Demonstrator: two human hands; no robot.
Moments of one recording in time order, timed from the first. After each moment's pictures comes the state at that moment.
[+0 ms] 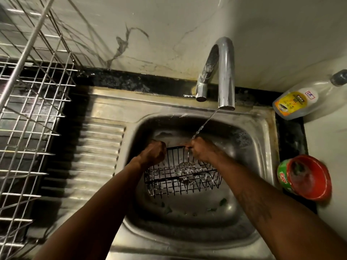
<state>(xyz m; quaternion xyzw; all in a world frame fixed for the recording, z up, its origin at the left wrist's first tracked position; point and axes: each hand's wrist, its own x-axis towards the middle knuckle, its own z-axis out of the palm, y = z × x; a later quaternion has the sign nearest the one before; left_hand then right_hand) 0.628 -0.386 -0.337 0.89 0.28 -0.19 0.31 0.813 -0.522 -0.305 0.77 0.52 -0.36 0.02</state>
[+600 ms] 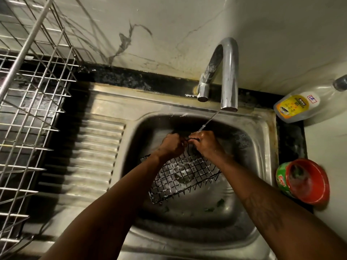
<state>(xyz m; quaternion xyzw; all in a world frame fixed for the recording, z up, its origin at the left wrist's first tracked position) 0.689 -0.412 -0.318 0.88 0.29 -0.11 0.37 0.820 -0.522 -0.281 0.82 0.46 -0.30 -0.19</state>
